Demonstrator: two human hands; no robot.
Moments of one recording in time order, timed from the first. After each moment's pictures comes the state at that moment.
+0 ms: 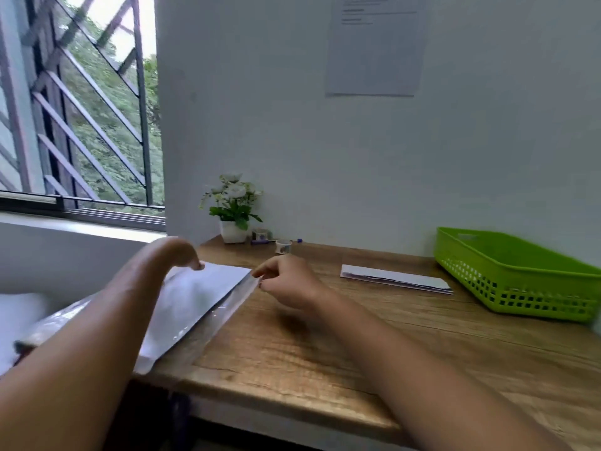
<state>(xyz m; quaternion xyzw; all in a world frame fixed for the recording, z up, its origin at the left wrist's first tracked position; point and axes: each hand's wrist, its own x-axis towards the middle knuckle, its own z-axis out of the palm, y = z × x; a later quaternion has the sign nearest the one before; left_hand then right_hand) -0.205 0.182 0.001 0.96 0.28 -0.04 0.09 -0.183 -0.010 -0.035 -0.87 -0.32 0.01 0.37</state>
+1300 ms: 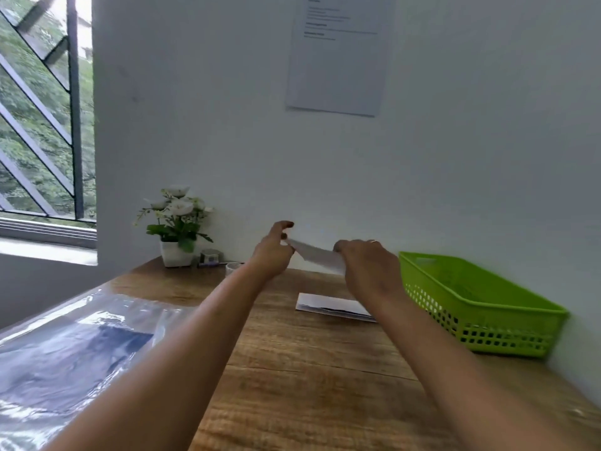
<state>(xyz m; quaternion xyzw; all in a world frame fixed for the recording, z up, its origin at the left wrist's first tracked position) -0.068 0.020 0.003 0.82 -0.03 0.21 0.53 -0.098 -0.153 0.012 -0.92 -0.18 -0.35 0.01</state>
